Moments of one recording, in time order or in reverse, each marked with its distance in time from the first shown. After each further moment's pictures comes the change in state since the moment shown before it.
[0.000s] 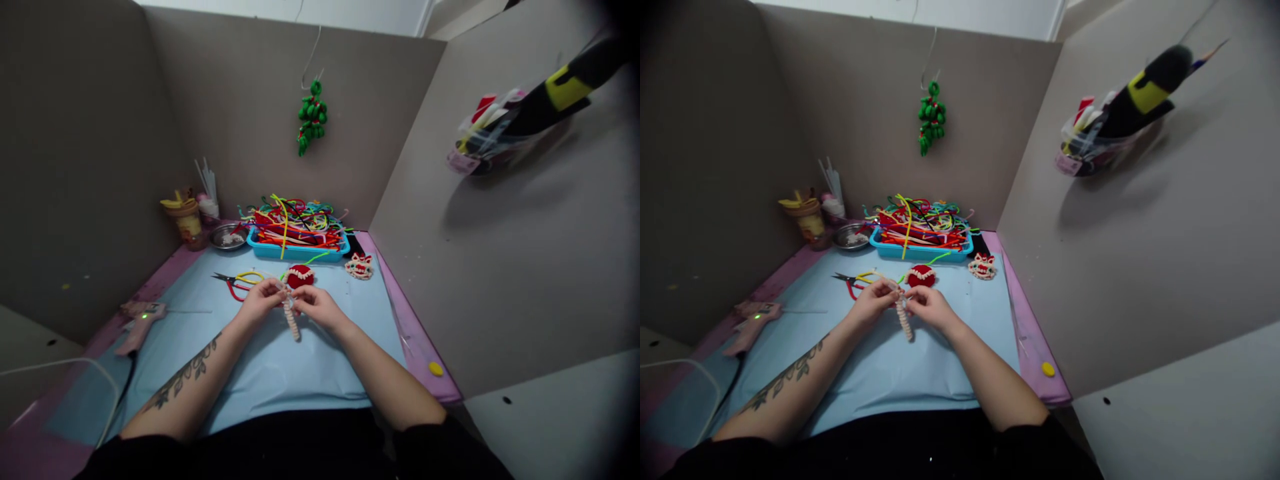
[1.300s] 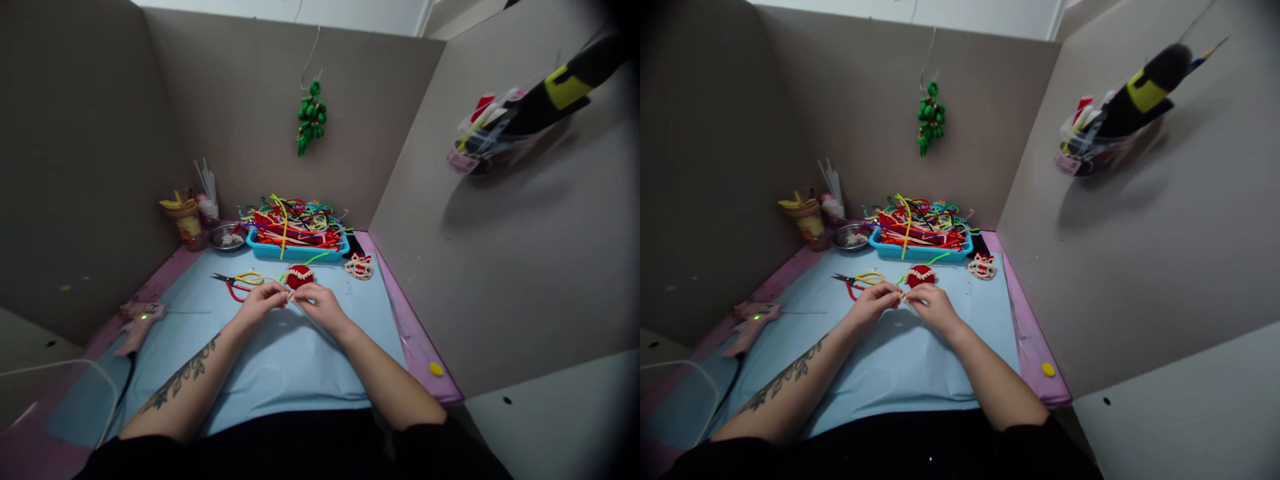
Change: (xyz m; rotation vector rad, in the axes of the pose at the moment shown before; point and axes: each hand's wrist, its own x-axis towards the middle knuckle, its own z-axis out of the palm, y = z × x) left_hand -0.003 0.004 -0.001 0.170 -0.095 0.049; right_hand -0.002 -0.008 -0.009 -0.548 0.100 -0.428
